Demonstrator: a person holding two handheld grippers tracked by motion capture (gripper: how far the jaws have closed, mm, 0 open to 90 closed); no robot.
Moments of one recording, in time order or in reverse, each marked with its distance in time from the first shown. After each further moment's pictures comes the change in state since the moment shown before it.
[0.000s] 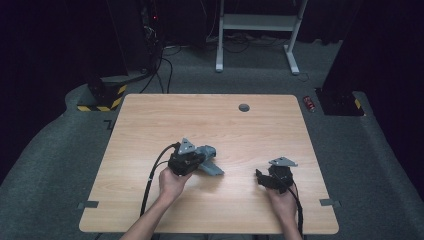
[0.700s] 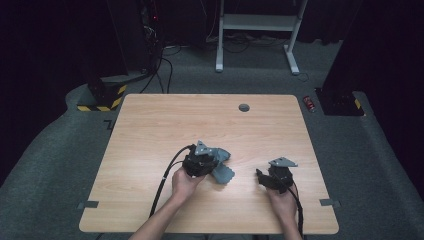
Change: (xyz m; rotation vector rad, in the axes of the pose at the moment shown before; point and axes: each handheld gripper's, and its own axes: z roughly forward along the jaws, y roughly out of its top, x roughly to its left) left arm -0.015 -0.004 0.038 0.066 -0.029 0.008; right arm 0.000 0.000 -0.001 -0.009 0.012 -0.011
